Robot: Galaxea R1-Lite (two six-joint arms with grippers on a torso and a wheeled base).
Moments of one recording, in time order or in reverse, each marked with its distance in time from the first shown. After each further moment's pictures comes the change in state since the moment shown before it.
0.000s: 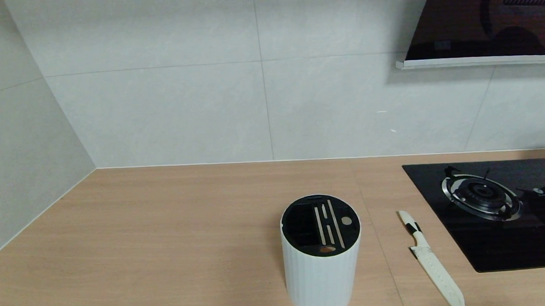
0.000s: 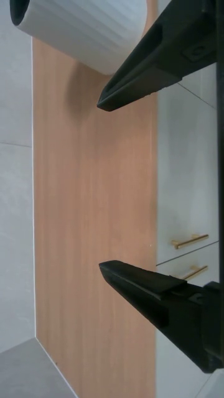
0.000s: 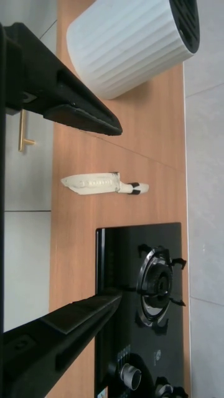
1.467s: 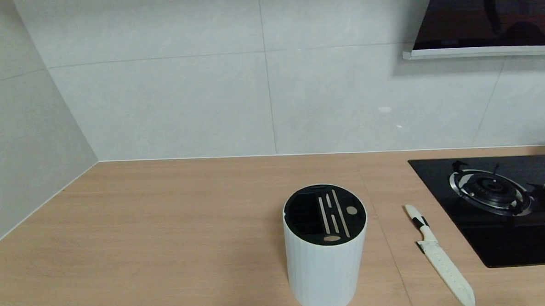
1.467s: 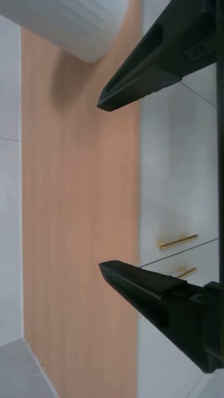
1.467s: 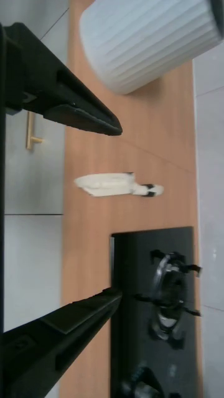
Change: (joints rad) left arm 0.000 0.000 0.000 -0.001 0.000 -0.001; right arm 0.000 0.000 0.000 0.000 -0.005 0.009
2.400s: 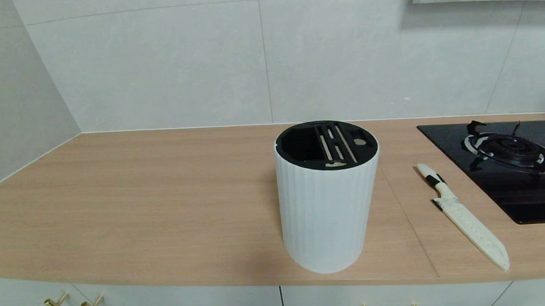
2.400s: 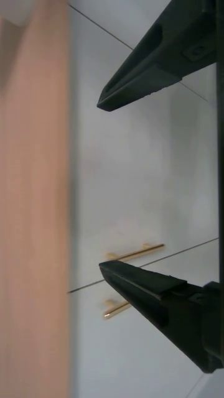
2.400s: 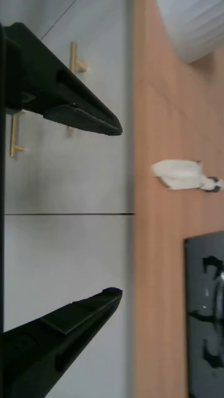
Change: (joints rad) left arm 0.000 0.000 0.000 0.001 0.000 0.000; right arm 0.000 0.000 0.000 0.000 0.000 0.000
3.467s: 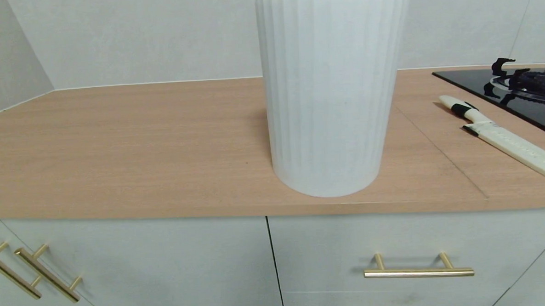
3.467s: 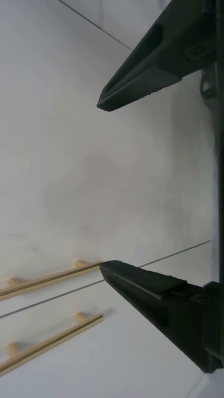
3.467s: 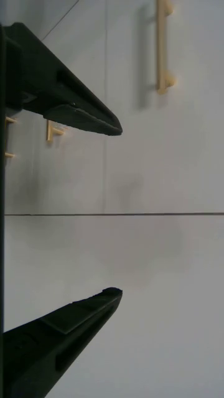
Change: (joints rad) left arm 0.000 0.000 0.000 0.001 0.001 0.000; right arm 0.000 0.000 0.000 0.000 0.000 0.000
